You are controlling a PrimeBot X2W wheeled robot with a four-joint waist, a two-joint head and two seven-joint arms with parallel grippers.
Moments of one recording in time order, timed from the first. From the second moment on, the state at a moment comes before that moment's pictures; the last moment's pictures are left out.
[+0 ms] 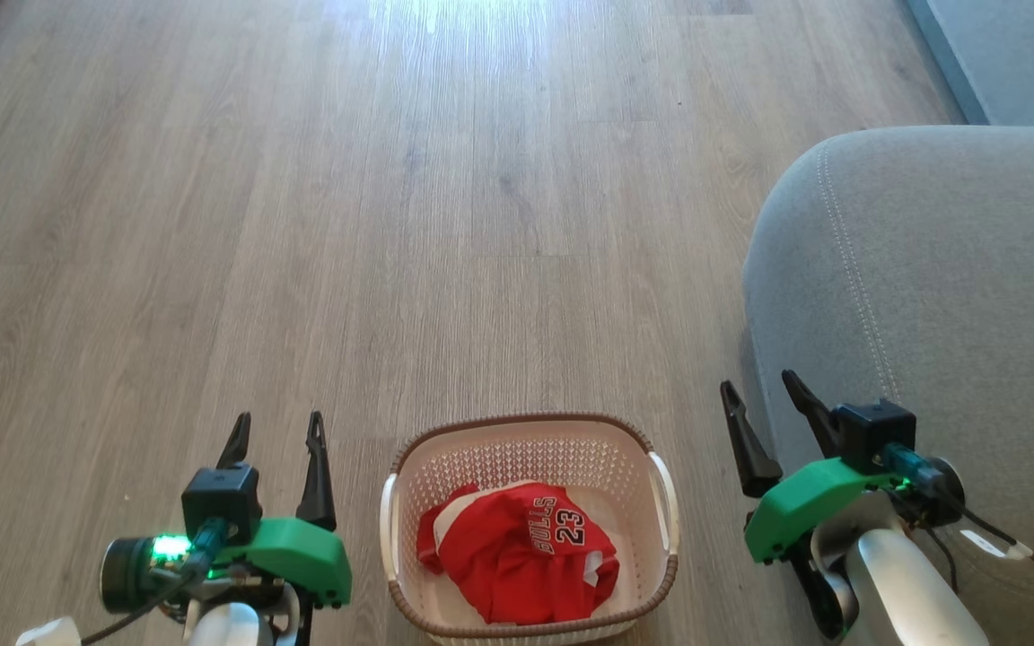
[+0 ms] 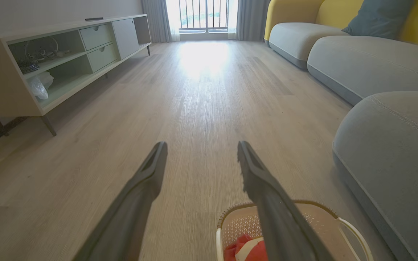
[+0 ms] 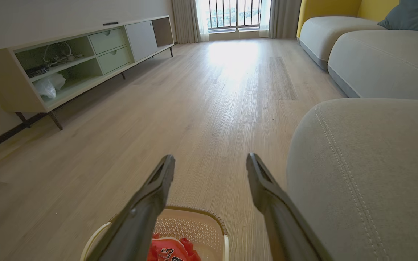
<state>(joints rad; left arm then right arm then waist) -0.06 0.04 -0.14 0.31 -0.11 0.17 -0.25 -0.24 -0.05 0.13 0.59 0.19 0.13 -0.25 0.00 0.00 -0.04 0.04</state>
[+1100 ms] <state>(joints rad) -0.15 0.04 -0.21 0.41 -0.13 0.10 -0.25 -0.27 -0.05 0.13 0.63 0.22 0.13 -0.25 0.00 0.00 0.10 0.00</state>
